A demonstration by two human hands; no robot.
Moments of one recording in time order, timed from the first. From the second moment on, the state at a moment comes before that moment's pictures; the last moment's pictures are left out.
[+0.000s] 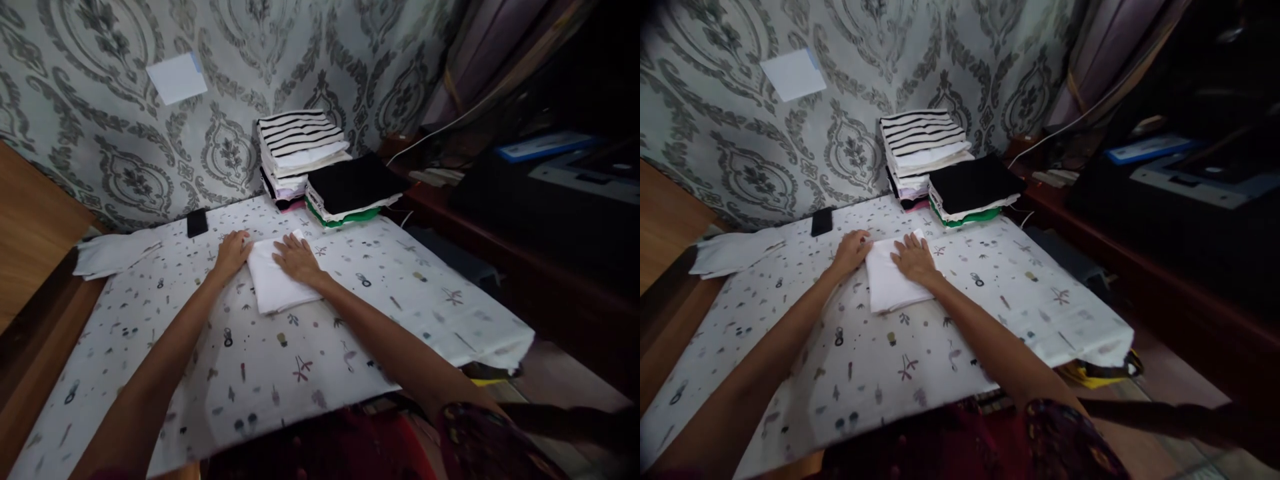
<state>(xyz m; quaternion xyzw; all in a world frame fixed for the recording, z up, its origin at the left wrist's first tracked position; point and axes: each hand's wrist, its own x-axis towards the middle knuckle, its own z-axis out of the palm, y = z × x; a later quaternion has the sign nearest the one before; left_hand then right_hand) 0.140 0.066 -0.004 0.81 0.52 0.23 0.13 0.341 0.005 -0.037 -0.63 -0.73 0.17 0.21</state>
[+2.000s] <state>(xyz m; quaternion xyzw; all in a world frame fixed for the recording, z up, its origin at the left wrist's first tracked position) 0.143 -0.068 -0.044 0.54 0.55 0.42 0.49 0.364 0.060 -0.005 -0.57 -0.81 0.09 0.11</state>
